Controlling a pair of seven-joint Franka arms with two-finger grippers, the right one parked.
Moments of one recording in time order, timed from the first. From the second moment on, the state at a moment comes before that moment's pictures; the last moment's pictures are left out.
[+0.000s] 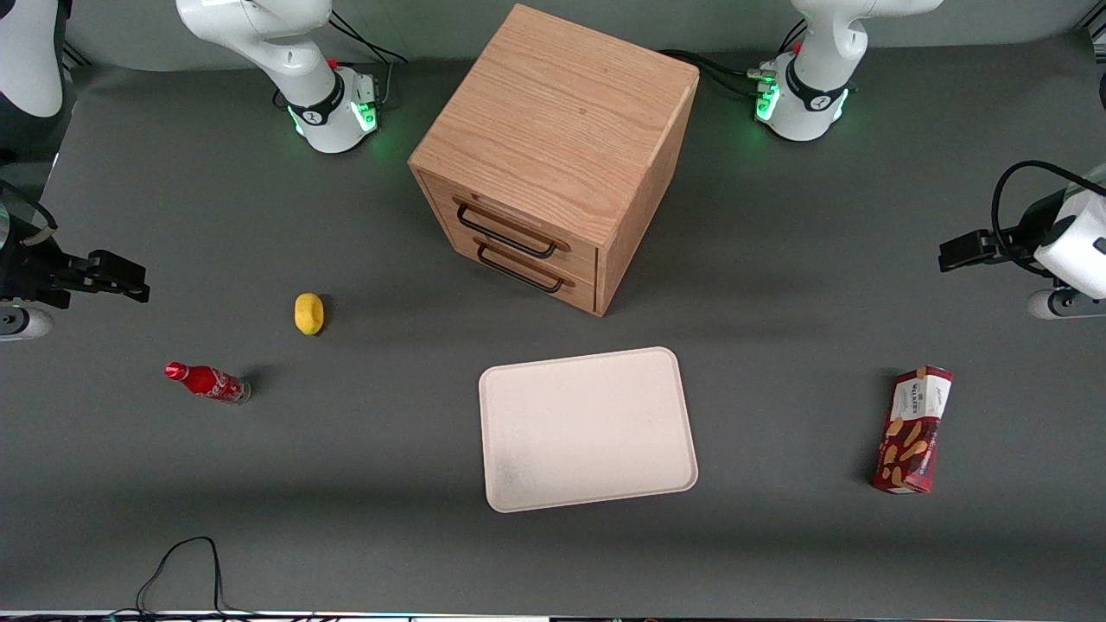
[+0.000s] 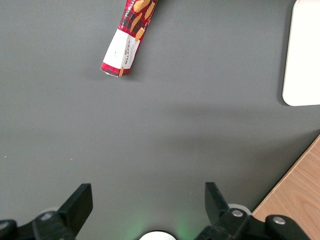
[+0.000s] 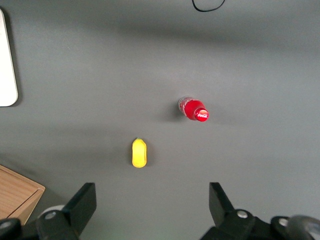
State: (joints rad) arm -0.05 0.10 0.05 -1.56 0.02 1.50 -0.06
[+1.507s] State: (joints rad) arm -0.05 0.10 0.05 -1.54 0.02 1.49 -0.05
